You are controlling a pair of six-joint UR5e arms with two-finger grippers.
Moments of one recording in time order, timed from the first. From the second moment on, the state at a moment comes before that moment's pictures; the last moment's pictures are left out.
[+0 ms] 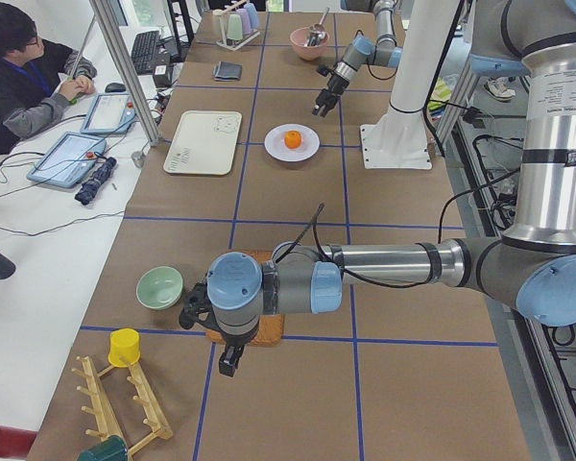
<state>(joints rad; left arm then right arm) -1.73 -1.56 -1.56 -1.56 -2.37 0.38 0.08 -1.28 1.89 -0.93 1.09 2.07</state>
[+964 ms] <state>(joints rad) -1.74 -1.53 -1.57 -1.59 -2.37 0.38 0.13 -1.18 1.73 -0.92 1.07 2.07</state>
